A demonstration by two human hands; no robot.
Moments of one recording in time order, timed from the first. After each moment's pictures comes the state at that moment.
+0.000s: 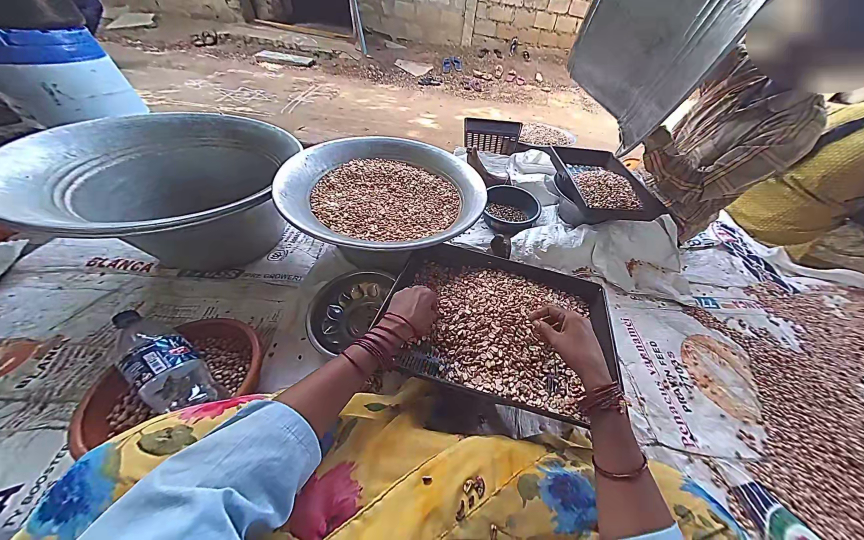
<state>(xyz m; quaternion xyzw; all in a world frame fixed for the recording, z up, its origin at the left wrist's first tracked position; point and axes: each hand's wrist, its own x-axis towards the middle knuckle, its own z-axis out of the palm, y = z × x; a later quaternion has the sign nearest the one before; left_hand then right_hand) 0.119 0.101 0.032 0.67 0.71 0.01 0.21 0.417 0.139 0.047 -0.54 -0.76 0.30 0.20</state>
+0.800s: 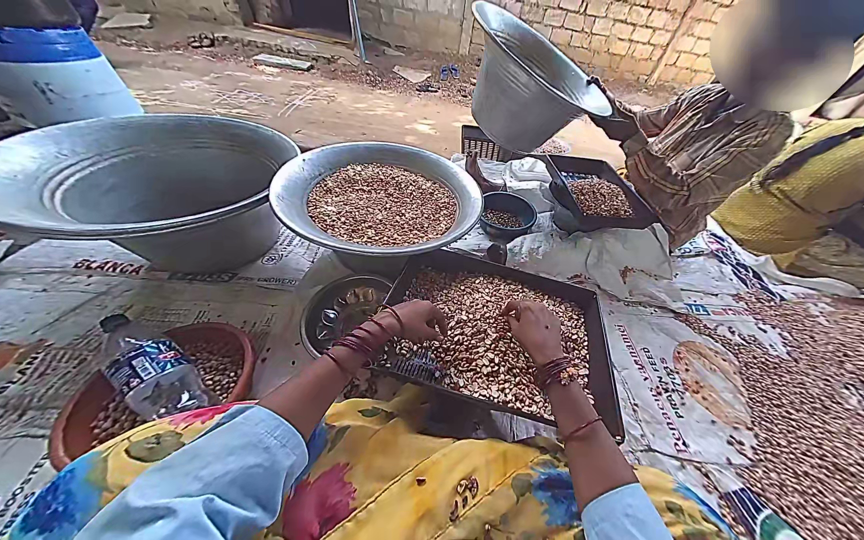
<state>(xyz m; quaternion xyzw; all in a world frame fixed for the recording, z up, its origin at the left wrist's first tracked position) 0.109 0.102 0.041 0.71 0.58 0.00 0.39 0.358 0.156 0.047 -0.57 -0.82 0.11 0.02</state>
